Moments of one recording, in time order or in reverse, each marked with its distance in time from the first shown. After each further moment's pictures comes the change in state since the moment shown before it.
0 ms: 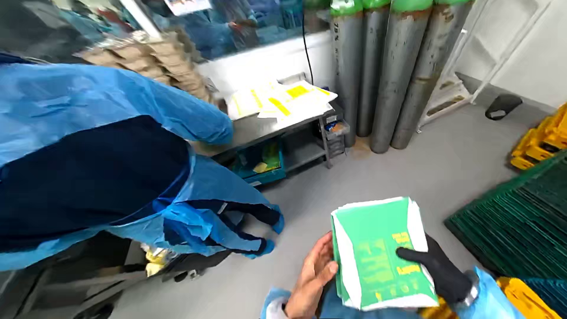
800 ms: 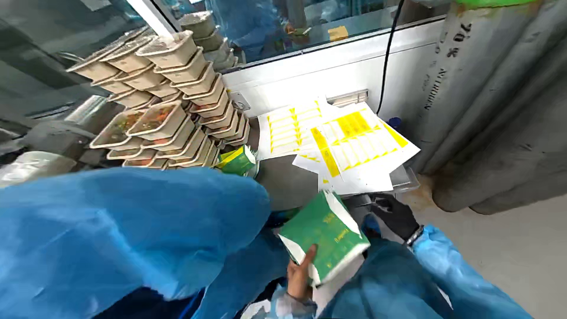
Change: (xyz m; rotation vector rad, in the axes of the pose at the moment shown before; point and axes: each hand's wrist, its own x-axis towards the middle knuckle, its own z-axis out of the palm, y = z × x) left_hand 0.461 0.076 -0.327 -0.055 1.111 -0.124; right_hand 0.721 -0.171 0.265 -0.867 -0.302 -0.251
